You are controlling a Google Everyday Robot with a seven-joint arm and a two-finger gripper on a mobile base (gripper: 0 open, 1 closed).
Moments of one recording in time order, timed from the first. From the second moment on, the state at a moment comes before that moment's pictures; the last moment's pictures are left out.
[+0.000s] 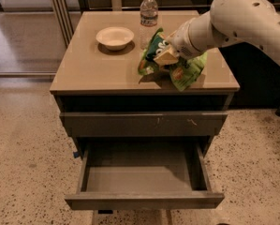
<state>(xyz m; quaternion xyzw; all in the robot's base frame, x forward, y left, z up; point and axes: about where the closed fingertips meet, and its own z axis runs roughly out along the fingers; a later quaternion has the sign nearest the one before) 0.685 -0.082 0.888 -0.52 0.74 0.04 0.42</state>
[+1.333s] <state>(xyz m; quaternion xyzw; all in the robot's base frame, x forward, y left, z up) 0.597 -0.064 0.937 -0.63 0.63 0.19 0.41</state>
